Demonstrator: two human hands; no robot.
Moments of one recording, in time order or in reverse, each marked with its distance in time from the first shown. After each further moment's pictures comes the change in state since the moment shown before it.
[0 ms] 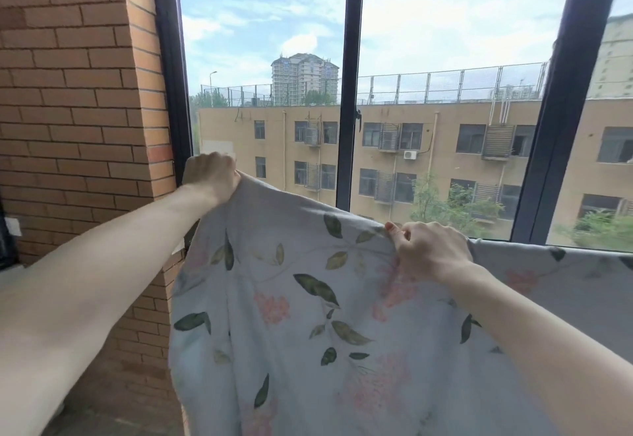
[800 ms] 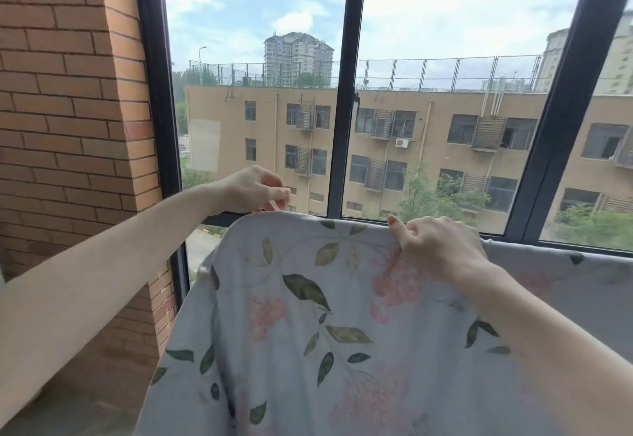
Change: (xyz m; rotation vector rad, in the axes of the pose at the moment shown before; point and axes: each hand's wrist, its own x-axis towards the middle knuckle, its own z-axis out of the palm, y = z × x) left_hand -0.009 0.059 0.020 -0.920 -0.631 0.082; right_hand 0.012 0.010 0.002 -0.068 -0.038 0.023
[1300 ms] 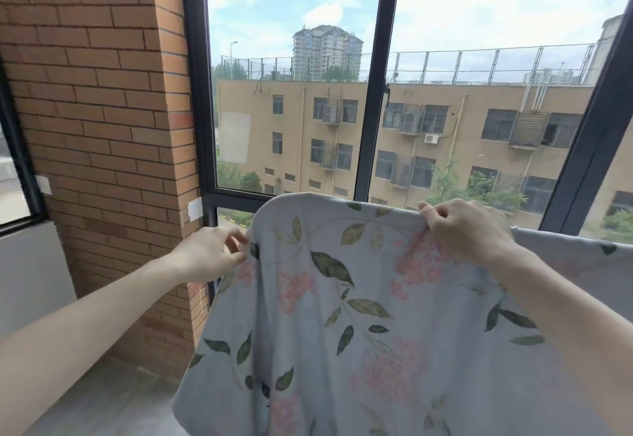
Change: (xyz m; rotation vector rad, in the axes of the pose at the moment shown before) left_hand -0.125 -0.116 0.030 0.313 0.144 -0.240; right_hand 0.000 0.002 -0.002 0.095 0.023 -0.019
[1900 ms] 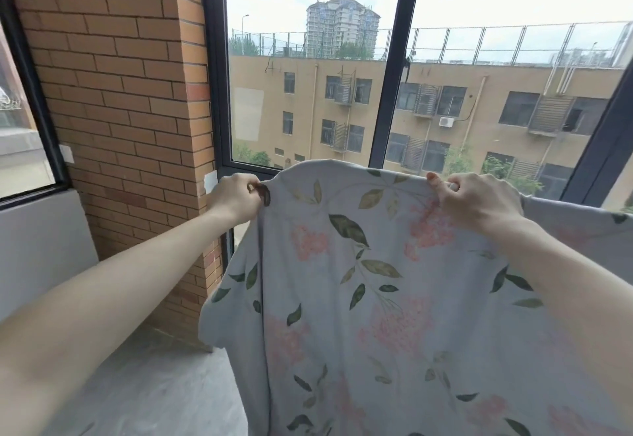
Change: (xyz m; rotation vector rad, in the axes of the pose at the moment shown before) left_hand 0.011 0.018 0.007 -0.046 0.367 -0.142; right_hand -0.005 -0.003 0.016 -0.056 0.066 -0.009
